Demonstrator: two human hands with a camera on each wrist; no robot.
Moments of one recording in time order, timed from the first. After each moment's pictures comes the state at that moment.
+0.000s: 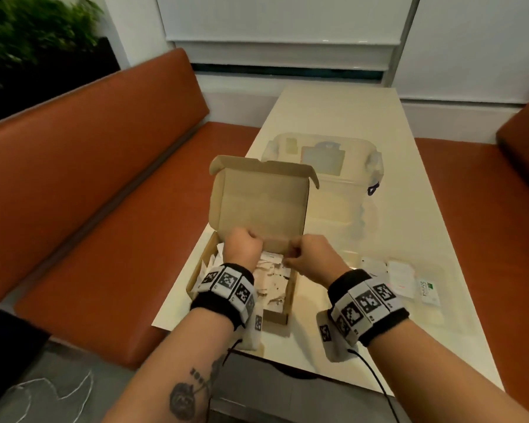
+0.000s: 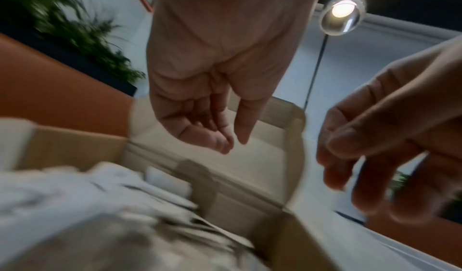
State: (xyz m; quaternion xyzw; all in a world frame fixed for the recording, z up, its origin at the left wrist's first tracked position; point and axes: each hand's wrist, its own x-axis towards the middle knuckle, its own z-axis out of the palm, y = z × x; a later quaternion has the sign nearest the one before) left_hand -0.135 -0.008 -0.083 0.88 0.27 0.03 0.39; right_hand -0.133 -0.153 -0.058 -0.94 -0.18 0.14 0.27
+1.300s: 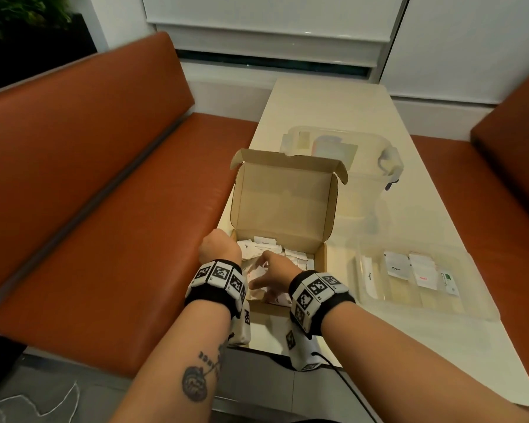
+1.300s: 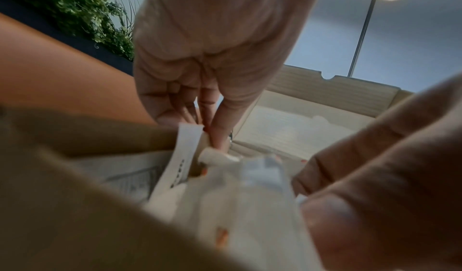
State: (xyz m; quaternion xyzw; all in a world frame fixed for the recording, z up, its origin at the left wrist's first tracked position) left_hand -0.126 0.087 -0.115 0.91 0.35 -0.03 0.21; right_hand -0.144 -0.037 -0.110 -0.87 -0.05 0.34 0.36
